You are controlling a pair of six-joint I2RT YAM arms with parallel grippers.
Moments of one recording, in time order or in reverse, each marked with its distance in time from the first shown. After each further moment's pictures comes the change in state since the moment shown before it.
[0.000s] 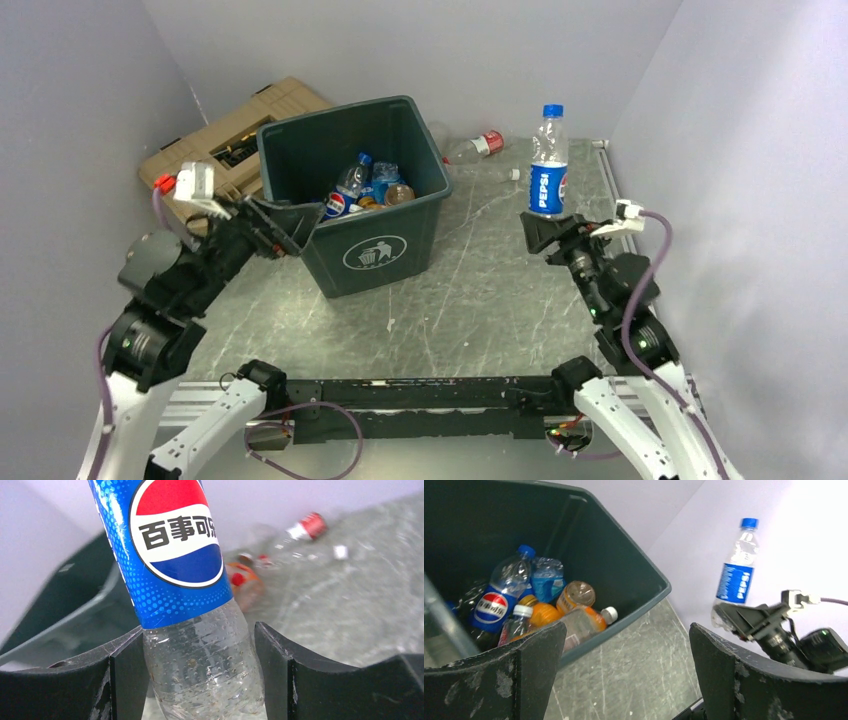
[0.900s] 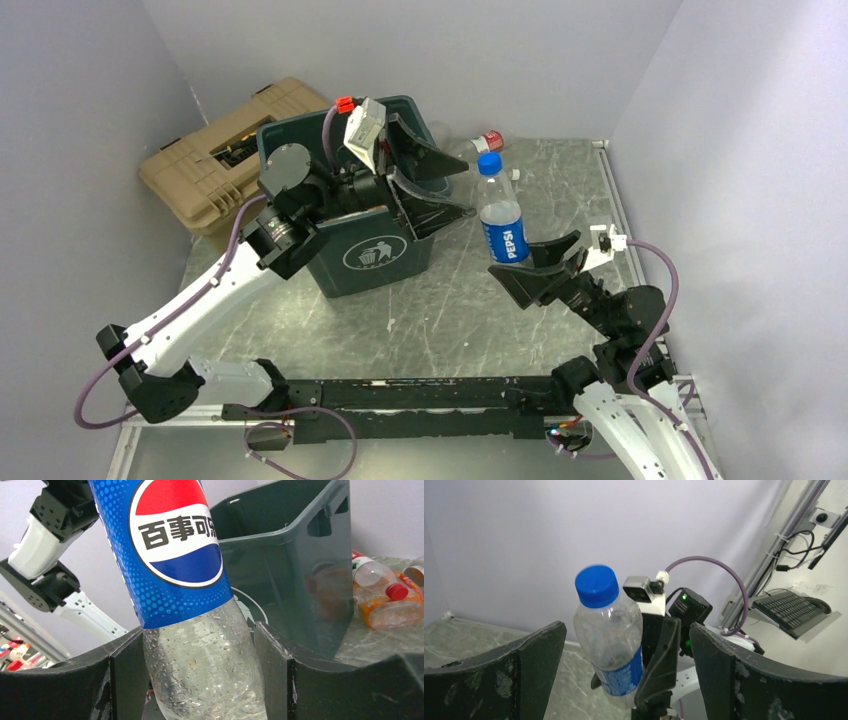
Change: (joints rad) left arm -0.419 0.636 0.230 0.743 0.506 0.092; right arm 0.000 -0.217 -0.158 0.282 -0.682 0.029
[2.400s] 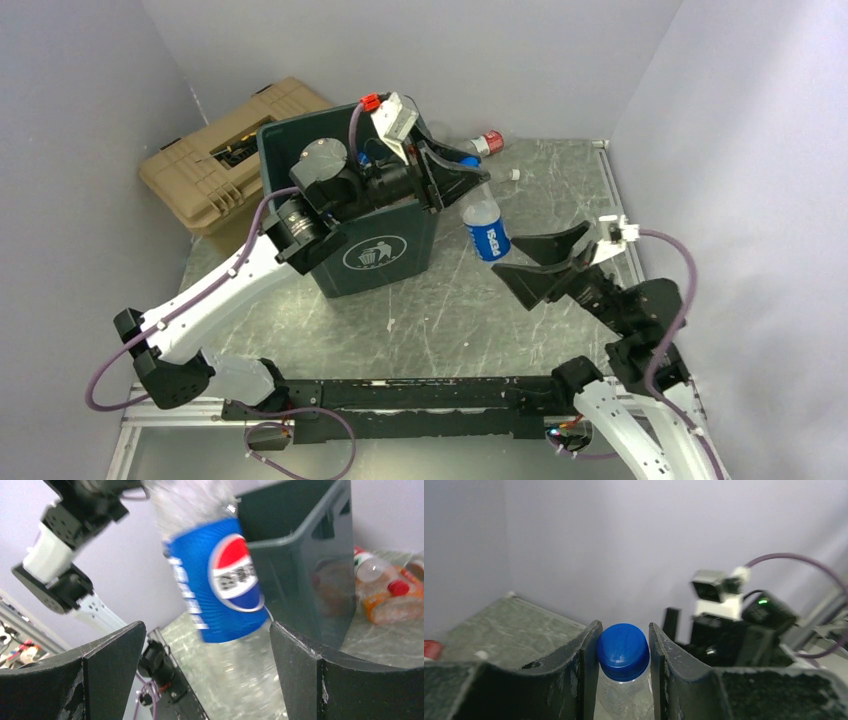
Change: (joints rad) left arm -0.074 0.093 0.085 -0.091 -0.262 0.121; right arm 0.000 0.035 0.078 -0.086 -0.030 0.011
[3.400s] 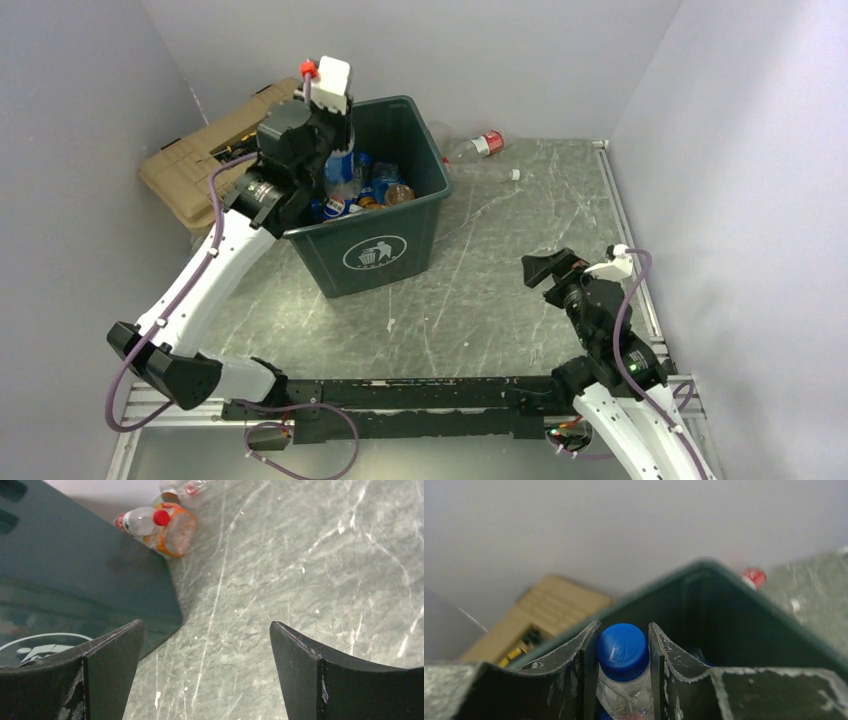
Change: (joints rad) left arm 0.356 0.002 0.076 -0.314 -0.682 0.556; right arm 0.000 -0.094 -0.144 -0.476 0.794 0.146
